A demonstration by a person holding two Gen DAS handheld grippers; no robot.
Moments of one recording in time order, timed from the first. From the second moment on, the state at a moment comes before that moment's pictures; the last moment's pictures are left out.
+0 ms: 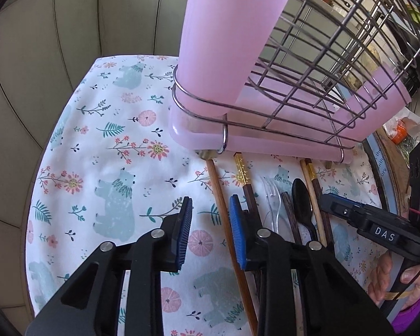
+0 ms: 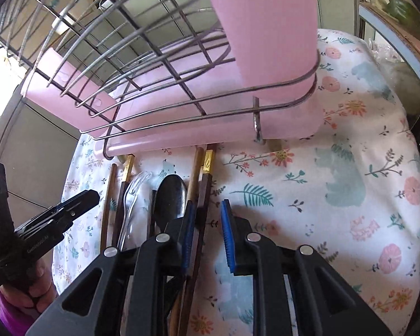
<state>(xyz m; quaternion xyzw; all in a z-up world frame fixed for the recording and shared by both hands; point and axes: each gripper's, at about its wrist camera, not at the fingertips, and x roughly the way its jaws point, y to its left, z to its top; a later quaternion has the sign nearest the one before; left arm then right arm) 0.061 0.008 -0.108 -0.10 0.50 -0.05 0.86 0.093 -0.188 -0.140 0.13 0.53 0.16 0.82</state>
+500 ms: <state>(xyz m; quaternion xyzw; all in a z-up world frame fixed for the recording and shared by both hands) 0.076 0.002 -0.119 -0.09 0.52 -0.06 0.85 0.096 -0.189 -0.142 0.12 0.55 0.15 0.81</state>
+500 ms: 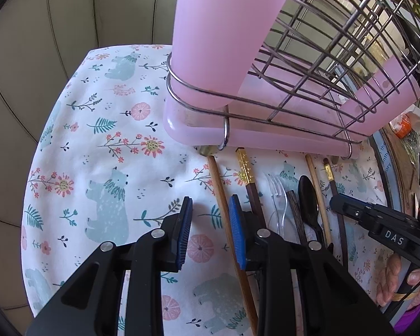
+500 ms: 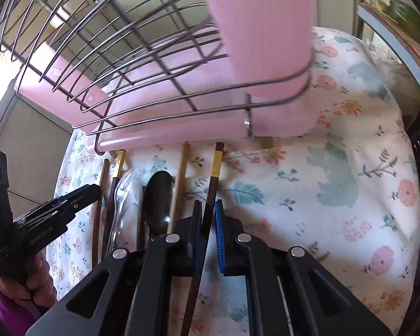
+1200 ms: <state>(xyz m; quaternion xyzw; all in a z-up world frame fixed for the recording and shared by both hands) 0.110 0.010 -0.132 -0.12 0.57 -0.07 0.81 0.105 -0.206 -0.143 0.11 0.56 0.16 0.81</state>
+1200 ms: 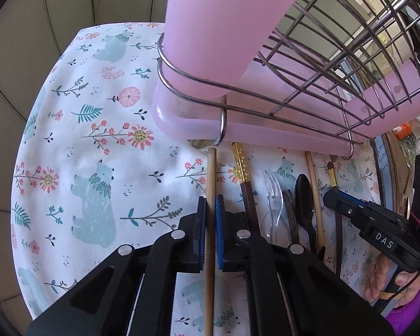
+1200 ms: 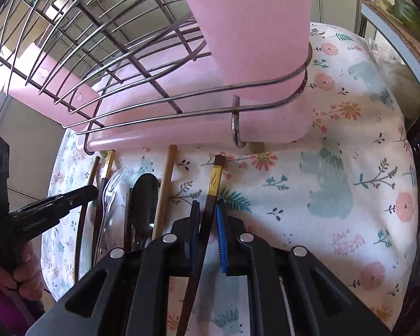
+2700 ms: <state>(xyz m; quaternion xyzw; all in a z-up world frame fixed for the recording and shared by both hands) 0.001 0.060 0.064 -0.17 0.22 -0.09 0.96 0.017 -0.273 0.081 0.14 0.20 0.17 0.95</state>
